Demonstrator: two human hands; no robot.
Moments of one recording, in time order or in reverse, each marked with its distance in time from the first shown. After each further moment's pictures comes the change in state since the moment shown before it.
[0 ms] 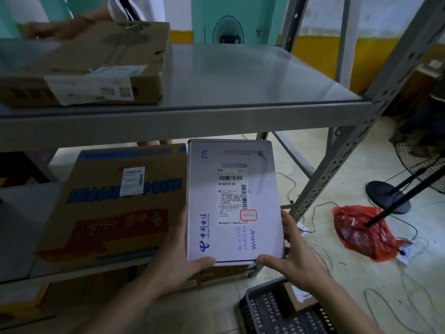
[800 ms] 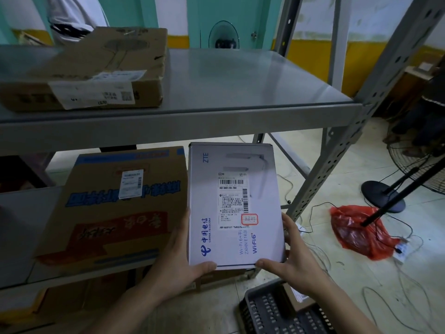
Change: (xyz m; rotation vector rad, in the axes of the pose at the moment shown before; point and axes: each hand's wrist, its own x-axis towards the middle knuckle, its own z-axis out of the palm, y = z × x) left_hand -0.011 -0.002 0.002 0.052 -0.009 -0.024; right_hand -0.012 0.001 0.002 -0.080 0.053 0.020
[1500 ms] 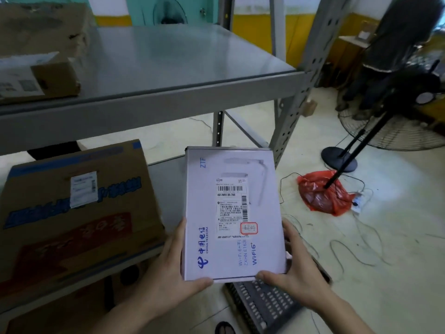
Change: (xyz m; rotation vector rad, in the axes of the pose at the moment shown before) left_hand -0.010 0.010 0.037 0.083 -0.216 0.113; right_hand -0.083 0.030 -0.016 0.041 0.175 0.096
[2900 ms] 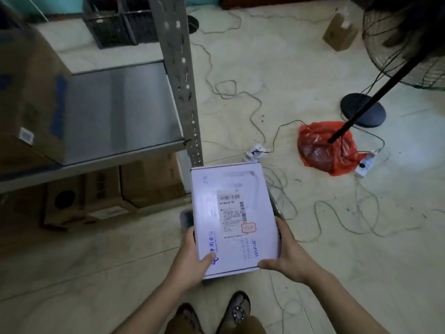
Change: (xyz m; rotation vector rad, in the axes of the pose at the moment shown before) left_hand 0.087 -0.024 0.427 -0.192 0.032 -0.527; right_hand 0.001 0.341 -0.194 -0.125 -0.430 0.333
